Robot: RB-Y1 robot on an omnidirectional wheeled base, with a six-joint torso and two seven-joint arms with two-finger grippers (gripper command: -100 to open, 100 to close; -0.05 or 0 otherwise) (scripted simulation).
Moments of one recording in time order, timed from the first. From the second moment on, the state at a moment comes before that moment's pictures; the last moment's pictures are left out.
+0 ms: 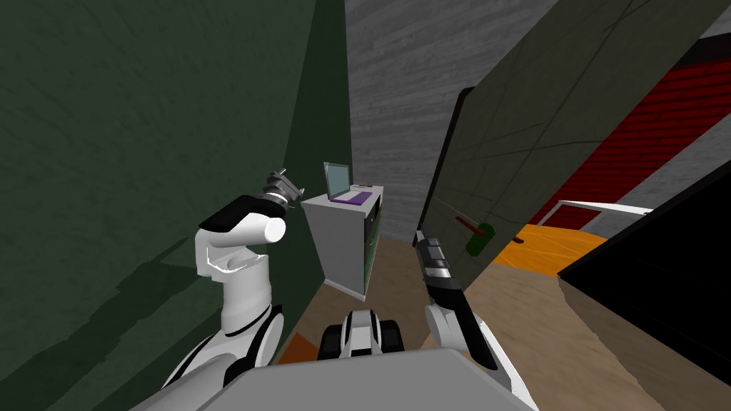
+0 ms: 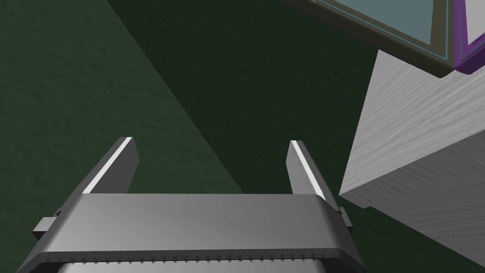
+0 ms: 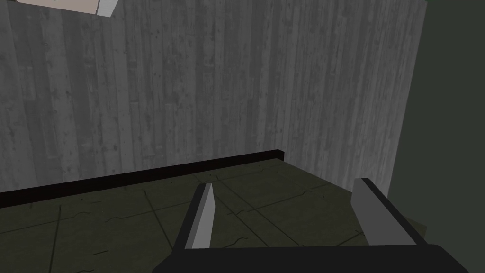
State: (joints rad) left arm -0.47 0.21 0.32 -2.27 0.06 0.80 0.38; right arm 0.50 -0.03 0.01 -2.25 0.06 -0.36 0.11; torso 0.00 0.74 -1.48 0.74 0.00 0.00
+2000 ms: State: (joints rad) left arm -0.87 0.22 0.39 -2.18 0.08 1.33 0.45; right arm 0.50 -0.03 0.01 -2.25 0.06 -0.36 0.11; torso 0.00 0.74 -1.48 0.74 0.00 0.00
